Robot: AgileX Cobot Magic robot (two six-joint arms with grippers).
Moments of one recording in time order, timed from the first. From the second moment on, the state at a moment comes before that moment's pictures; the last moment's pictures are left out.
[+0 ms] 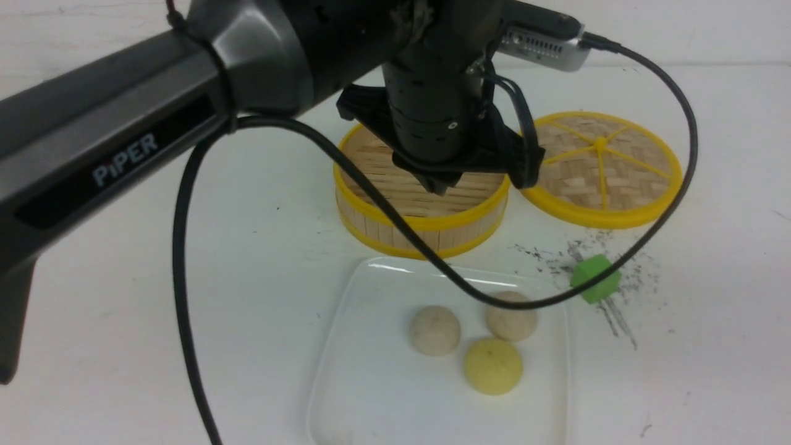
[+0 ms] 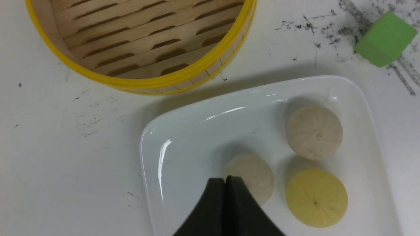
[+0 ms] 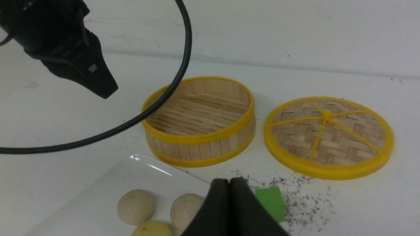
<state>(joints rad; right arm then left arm) 0.44 0.33 -0.48 0.01 0.40 0.14 -0.84 1.86 -1.90 0.26 1.24 -0.36</state>
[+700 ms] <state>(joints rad) 0.20 0.15 -0.15 0.00 0.31 0.14 -0.84 1.86 -1.90 0.32 1.24 -0.36</state>
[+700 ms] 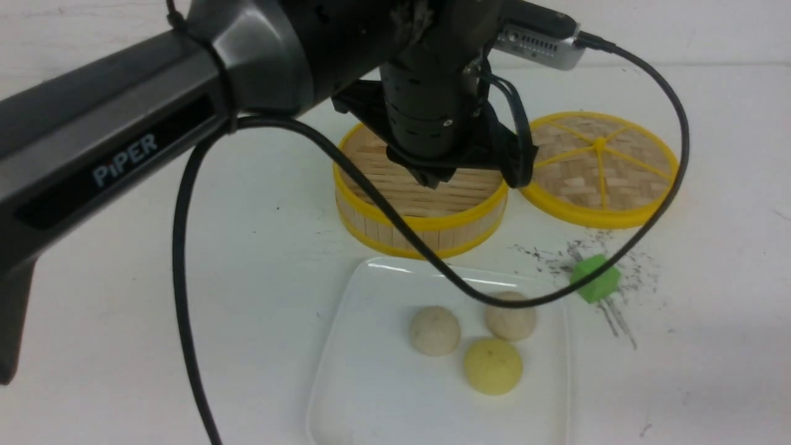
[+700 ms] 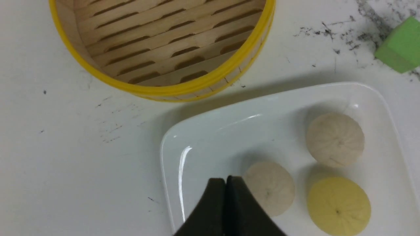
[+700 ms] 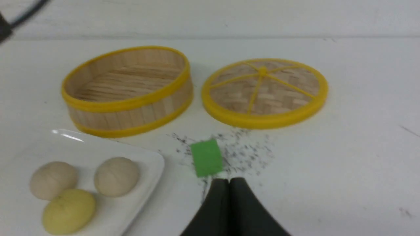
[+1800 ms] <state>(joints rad) 0.02 -0.01 0.02 -0.05 0.39 0.14 -0.84 0.95 -1.39 0.36 1.23 -0.40</state>
